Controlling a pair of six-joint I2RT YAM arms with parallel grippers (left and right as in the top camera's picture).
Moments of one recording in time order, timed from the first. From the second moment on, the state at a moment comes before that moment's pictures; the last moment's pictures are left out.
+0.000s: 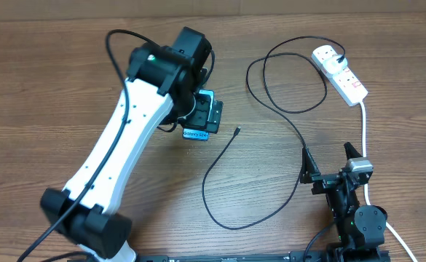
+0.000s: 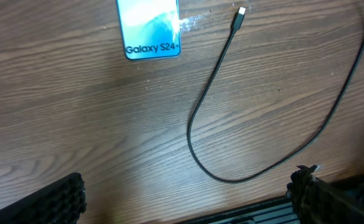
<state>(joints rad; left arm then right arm) -0.48 1.80 1.91 -1.55 0.09 -0.30 0.09 0.01 0.02 -0.03 -0.04 0.09</state>
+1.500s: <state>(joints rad) -0.48 2.12 1.91 -1.21 -0.02 -0.50 0.09 0.01 0.02 -0.03 -0.04 0.09</state>
